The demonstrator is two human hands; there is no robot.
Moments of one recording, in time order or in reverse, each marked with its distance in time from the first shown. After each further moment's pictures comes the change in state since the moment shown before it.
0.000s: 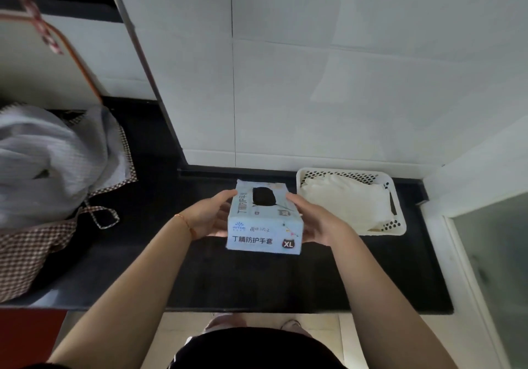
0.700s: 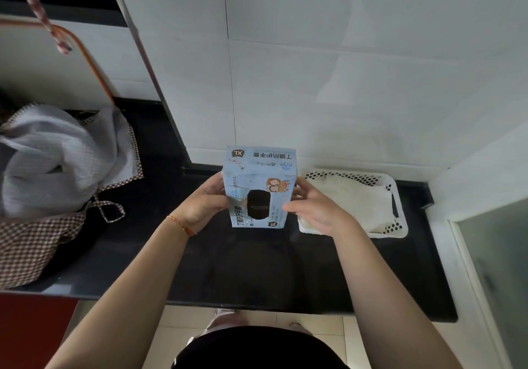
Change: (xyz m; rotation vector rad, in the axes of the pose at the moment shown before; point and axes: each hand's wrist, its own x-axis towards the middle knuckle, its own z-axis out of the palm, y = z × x) left_hand -0.025 0.008 0.011 -0.029 -0.151 0.590; right_hand -0.004 -0.011 -0.011 0.055 -0.144 -0.415
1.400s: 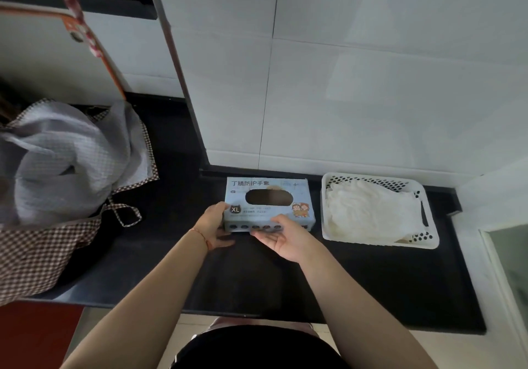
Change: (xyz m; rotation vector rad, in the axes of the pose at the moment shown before) left_hand 0.005 -0.046 -0.042 -0.226 0.625 -0.704; right_hand 0.052 0.054 0.097 0.860 0.194 0.466
